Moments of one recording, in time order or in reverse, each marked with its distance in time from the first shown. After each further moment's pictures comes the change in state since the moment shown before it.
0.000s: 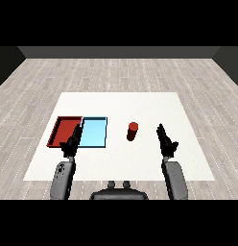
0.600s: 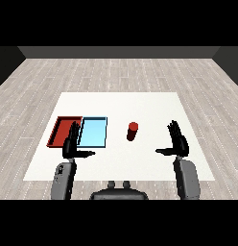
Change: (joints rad) left arm 0.018 -0.035 0.014 -0.054 0.035 -0.035 -0.279; right arm -0.027 -0.113 -0.162 0.056 -0.178 0.229 -0.220
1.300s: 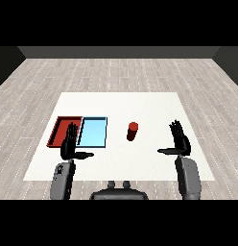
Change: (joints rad) left arm 0.001 0.012 0.034 0.064 0.052 -0.060 -0.175; right arm -0.040 -0.023 -0.052 0.117 -0.014 0.095 -0.138
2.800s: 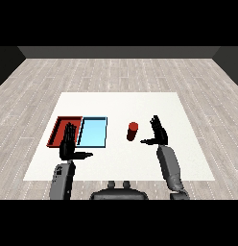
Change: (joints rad) left arm 0.015 -0.012 0.004 -0.036 0.024 0.021 0.004; right arm -0.256 0.132 0.057 0.361 0.004 -0.074 -0.004
